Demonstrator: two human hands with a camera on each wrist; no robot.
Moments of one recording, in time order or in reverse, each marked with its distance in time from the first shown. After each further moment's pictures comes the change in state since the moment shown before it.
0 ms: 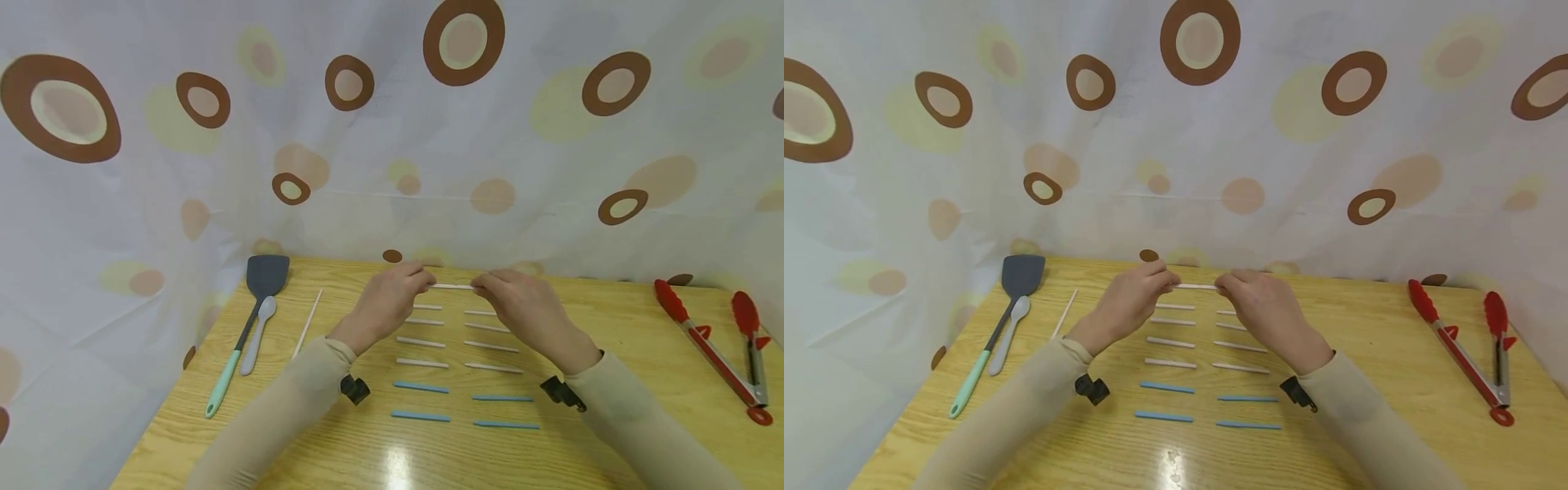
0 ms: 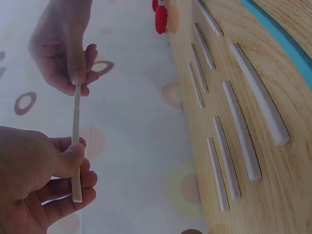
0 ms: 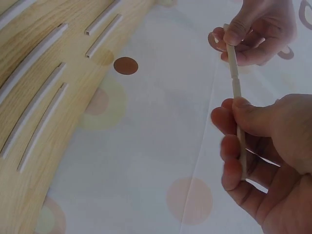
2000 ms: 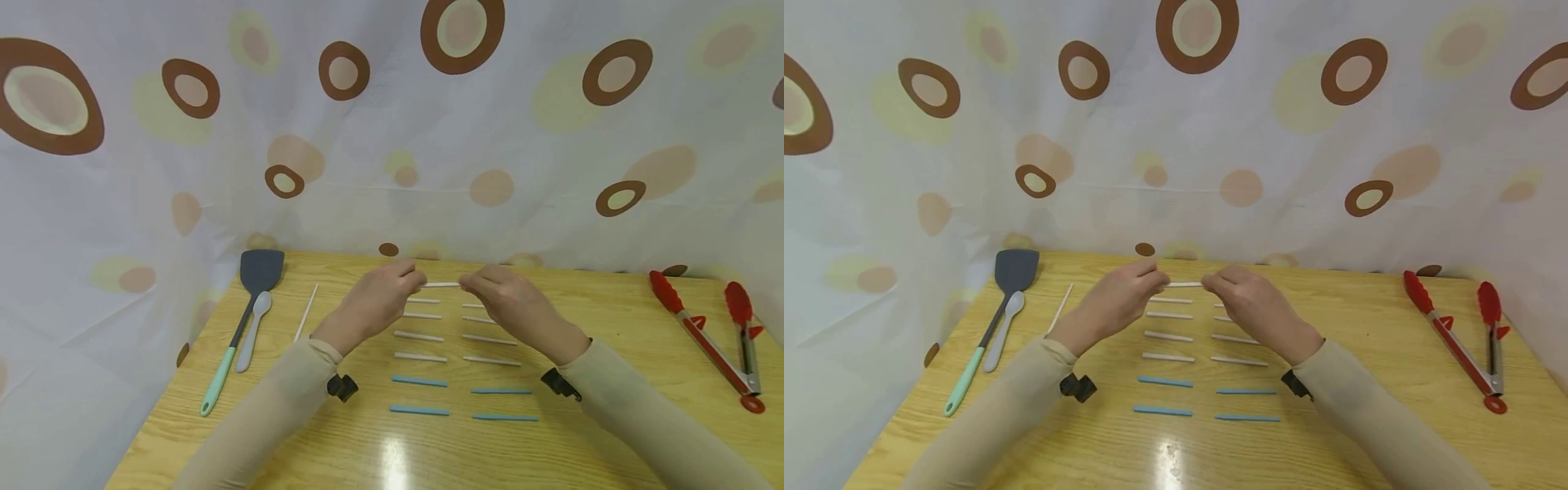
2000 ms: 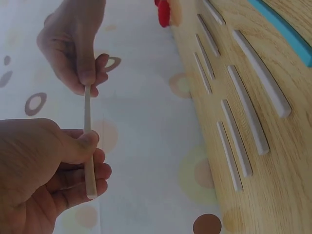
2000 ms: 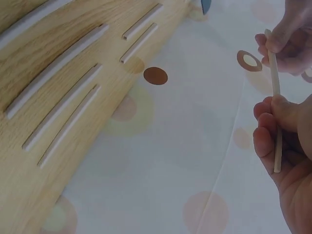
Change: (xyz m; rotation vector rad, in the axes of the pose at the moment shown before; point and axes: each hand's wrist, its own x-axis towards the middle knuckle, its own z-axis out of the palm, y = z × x) left_hand -0.008 -0.001 -0.015 0.033 -0.090 0.097; right_hand -0.001 0.000 0.008 0.080 -0.025 -0.144
